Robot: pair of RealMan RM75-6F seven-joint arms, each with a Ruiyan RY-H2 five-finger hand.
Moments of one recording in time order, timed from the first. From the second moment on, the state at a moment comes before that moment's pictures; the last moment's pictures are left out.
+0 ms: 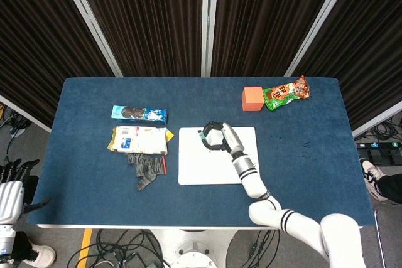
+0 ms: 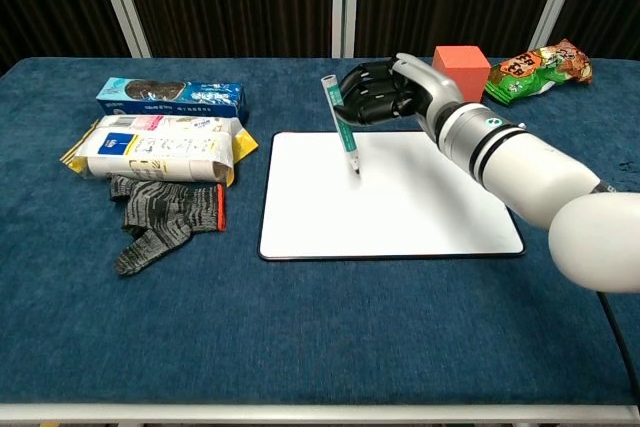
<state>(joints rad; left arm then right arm) -0.01 -1.24 -0.04 -1.48 1.43 1.49 -0.08 0.81 -2.00 0.39 -0.92 -1.22 0.83 0.64</state>
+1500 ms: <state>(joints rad) 0.00 -1.26 -0.03 -1.43 1.44 1.49 -0.13 0.81 -2.02 0.34 -0.90 -1.24 0.85 0.57</state>
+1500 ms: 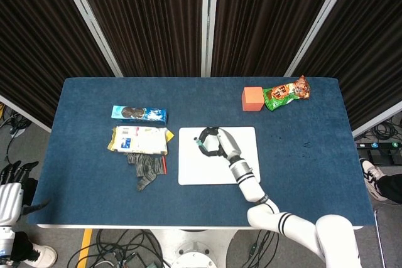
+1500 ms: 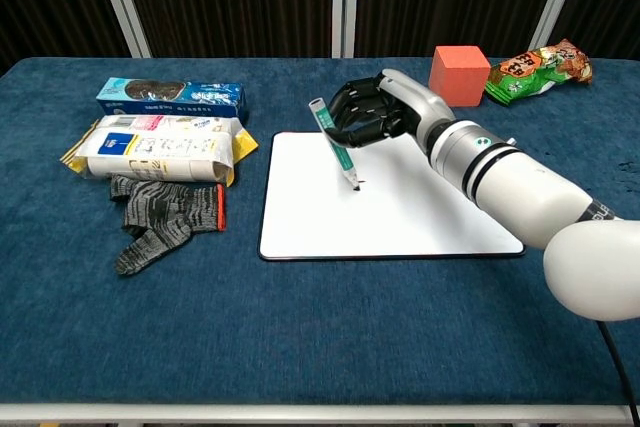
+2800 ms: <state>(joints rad) -0.01 -1.24 -0.03 -1.48 1.46 1.49 -0.09 0.69 -1.50 0.07 -1.22 -1.29 0.90 -0.60</state>
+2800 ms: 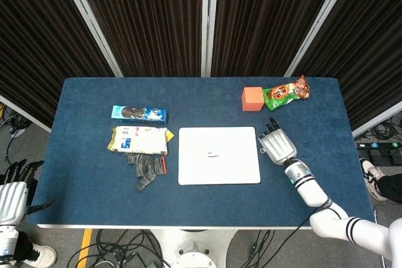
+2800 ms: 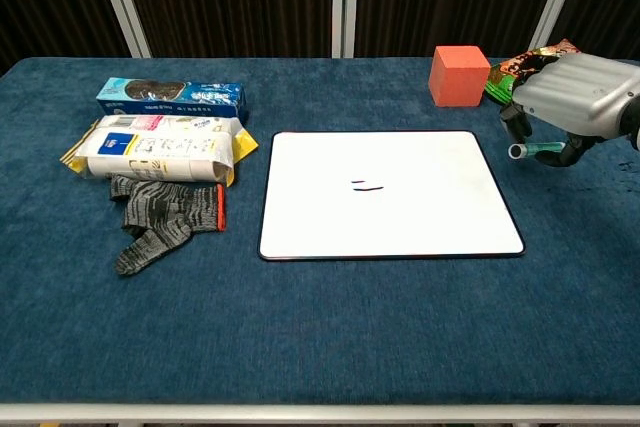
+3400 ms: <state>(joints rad) -0.01 -1.24 -0.03 -1.48 1.46 1.49 -0.09 0.58 -1.45 0.02 -1.34 -1.28 1.07 -0.71</state>
